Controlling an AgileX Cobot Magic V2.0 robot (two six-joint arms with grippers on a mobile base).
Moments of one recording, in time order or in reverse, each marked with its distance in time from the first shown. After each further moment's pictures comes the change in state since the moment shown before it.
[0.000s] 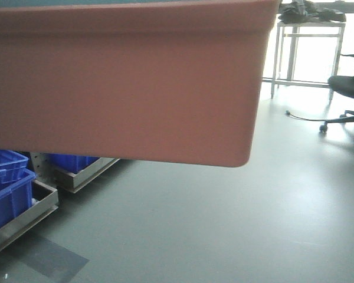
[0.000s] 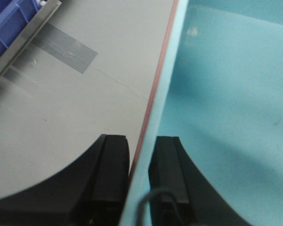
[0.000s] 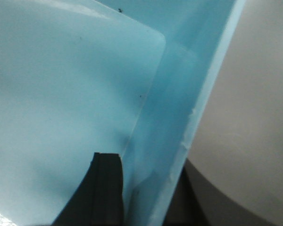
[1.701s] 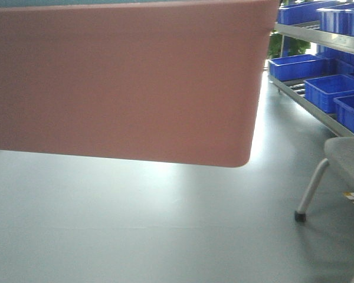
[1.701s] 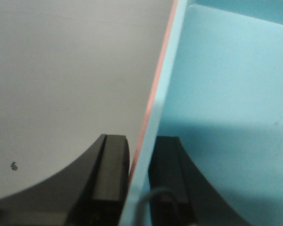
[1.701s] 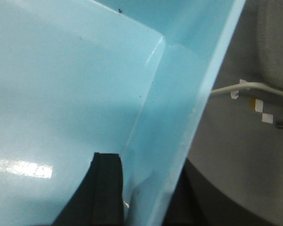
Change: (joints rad) left arm 0.000 0.000 0.000 0.000 0.004 0.000; right arm 0.000 0.000 0.000 0.000 0.000 0.000
